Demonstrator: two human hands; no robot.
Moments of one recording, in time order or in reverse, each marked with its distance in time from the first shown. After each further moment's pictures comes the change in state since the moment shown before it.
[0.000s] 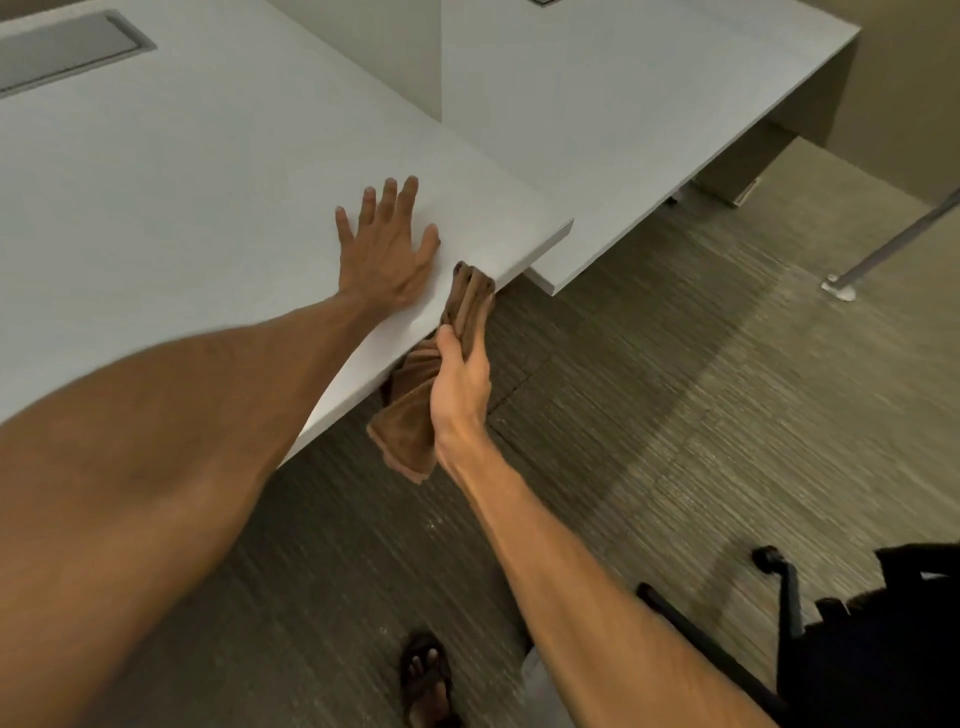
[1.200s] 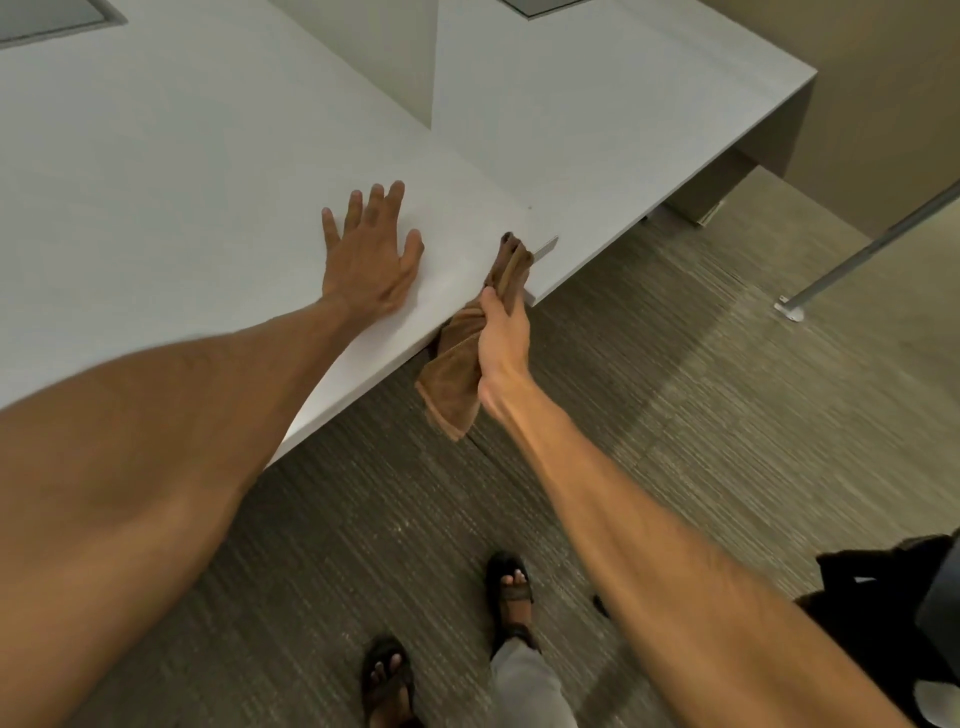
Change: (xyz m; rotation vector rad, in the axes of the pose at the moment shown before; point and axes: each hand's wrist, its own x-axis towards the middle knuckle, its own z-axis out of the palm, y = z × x) left_hand 0.000 -0.002 -0.001 -0.092 0.040 -0.001; right_hand 0.061 -0.043 -0.031 0.059 0.076 0.013
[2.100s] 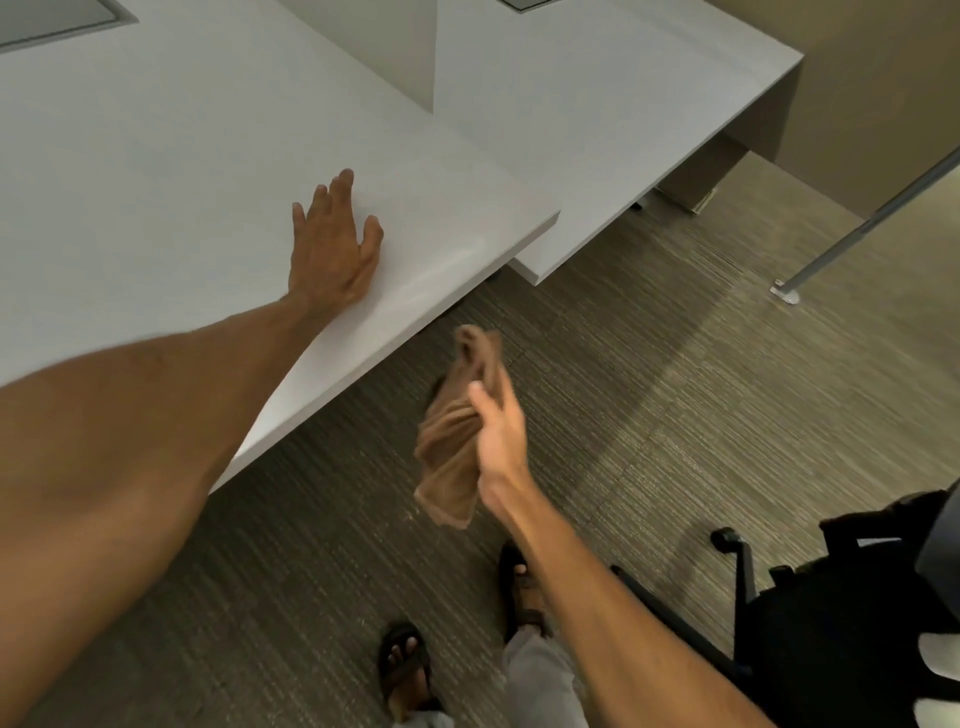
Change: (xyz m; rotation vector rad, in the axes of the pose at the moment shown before) left_hand -0.031 -0.042 -0.016 -0.154 0.105 -0.013; right_hand -0.105 0.069 -0.041 -0.004 -0.151 0.069
